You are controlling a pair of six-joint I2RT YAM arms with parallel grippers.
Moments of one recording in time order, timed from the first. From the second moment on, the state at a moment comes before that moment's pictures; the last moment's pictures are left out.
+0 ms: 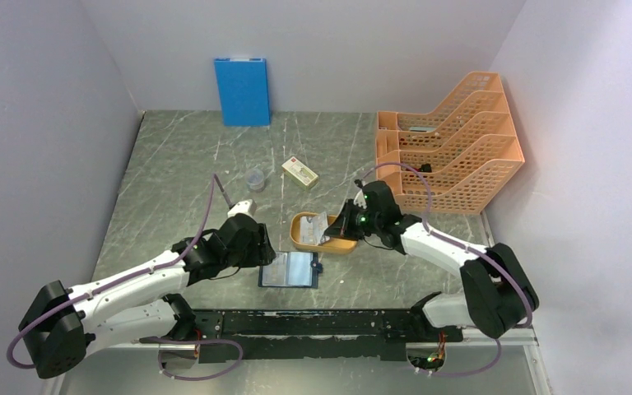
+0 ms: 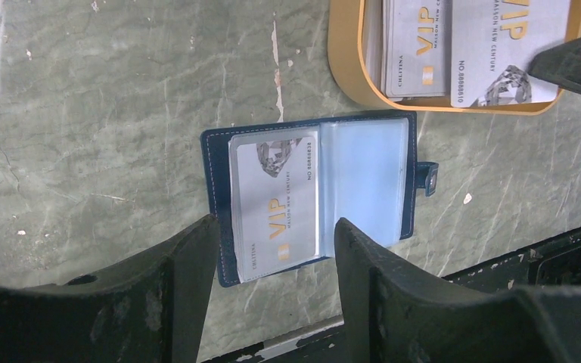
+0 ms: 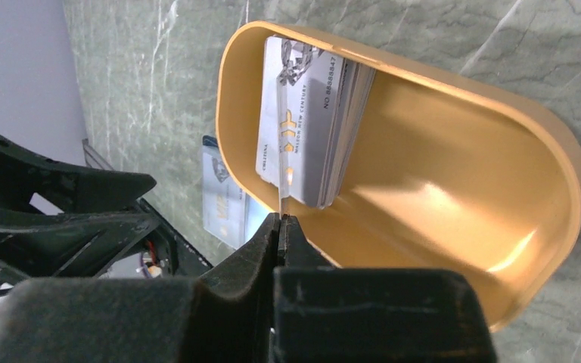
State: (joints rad) left arm -0.88 0.99 0.55 -0.40 -0.20 -0.85; right arm 0.53 1.34 0.60 0.02 -0.40 0.75
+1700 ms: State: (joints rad) left arm -0.91 0.85 0.51 -0.39 -0.13 -0.84; right arm 0.87 0.96 0.64 -0.30 -0.30 0.96
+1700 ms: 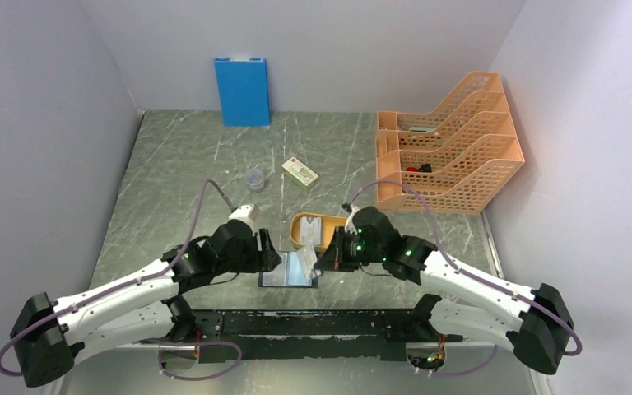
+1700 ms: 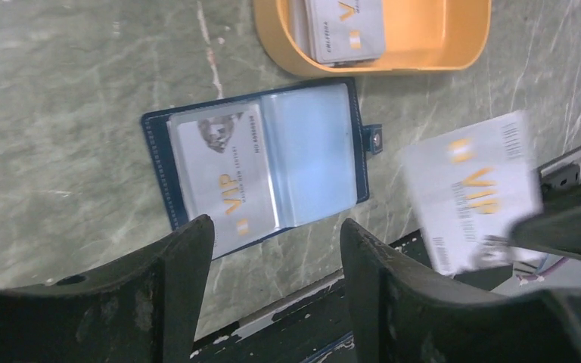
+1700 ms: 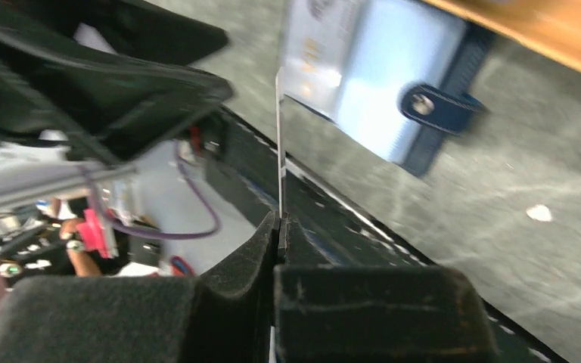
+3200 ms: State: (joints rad) left arm -1.06 1.42 0.66 -0.23 -0.22 -0.79; right arm 0.91 0.92 0.45 -0.31 -0.16 0.87
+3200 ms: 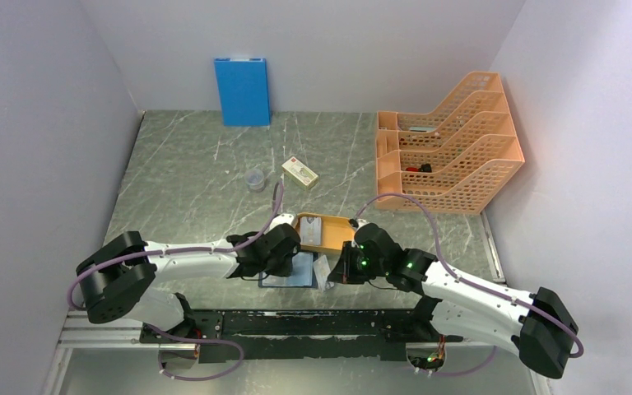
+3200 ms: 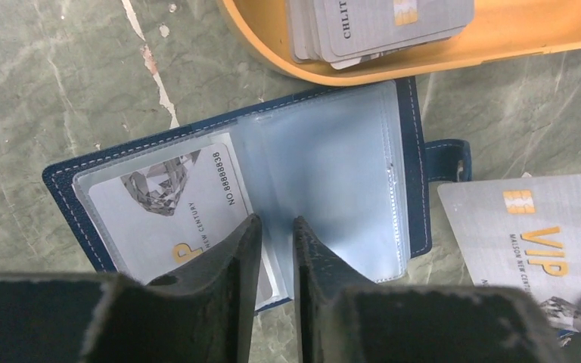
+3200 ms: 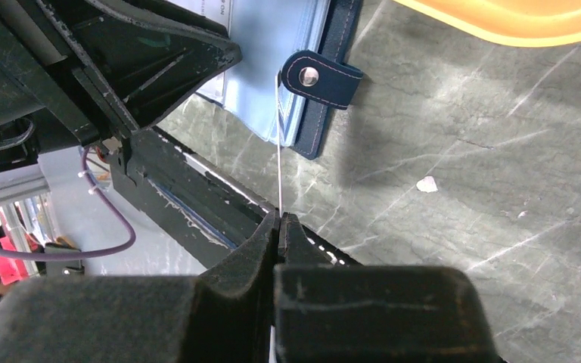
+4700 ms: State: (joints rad) left arm -1.06 1.35 0.63 -0.30 -0.25 -0.84; right arm 0.96 1.25 0.50 0.01 -0.31 0.97
